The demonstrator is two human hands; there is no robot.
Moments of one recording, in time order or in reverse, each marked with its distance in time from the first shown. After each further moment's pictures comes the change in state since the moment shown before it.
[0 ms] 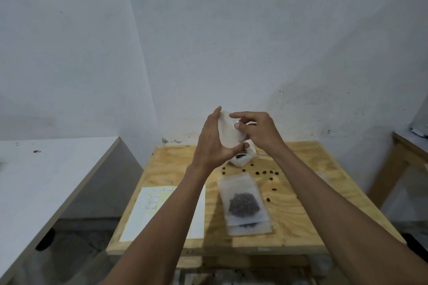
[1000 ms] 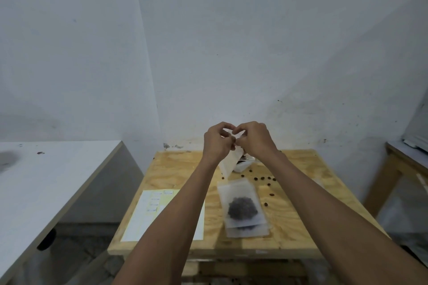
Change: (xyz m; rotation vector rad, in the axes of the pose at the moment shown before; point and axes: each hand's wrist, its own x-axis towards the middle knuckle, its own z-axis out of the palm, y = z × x) left_hand 0.020 0.026 -0.004 -0.344 -0.026 -0.467; right_hand -0.002 -0.010 0.011 -0.513 -0.008 0.099
